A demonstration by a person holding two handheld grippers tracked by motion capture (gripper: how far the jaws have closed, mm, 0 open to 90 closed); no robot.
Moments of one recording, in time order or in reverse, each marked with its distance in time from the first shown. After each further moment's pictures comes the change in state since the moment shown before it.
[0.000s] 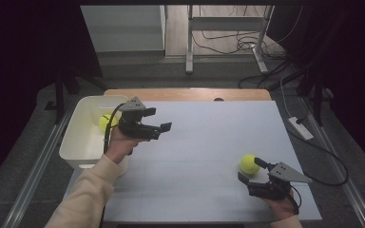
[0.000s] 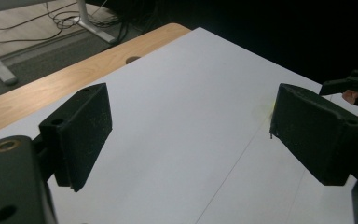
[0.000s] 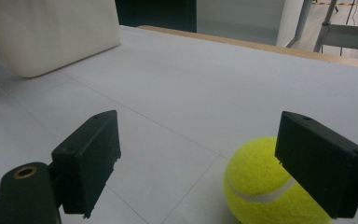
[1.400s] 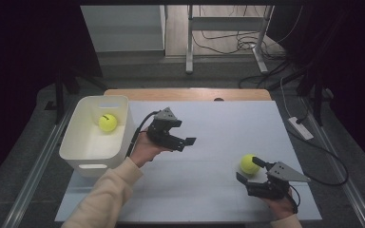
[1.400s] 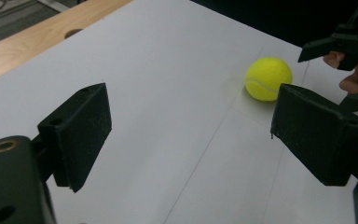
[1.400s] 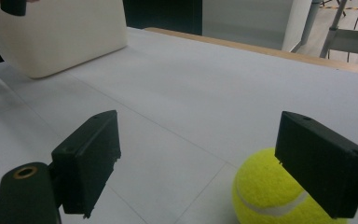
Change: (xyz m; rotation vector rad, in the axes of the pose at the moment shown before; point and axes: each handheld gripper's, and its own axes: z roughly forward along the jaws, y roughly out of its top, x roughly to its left) left arm -0.037 -0.003 0.067 0.138 -0.125 0.074; right arm 0.003 0.004 0.002 -0.008 0.024 -0.016
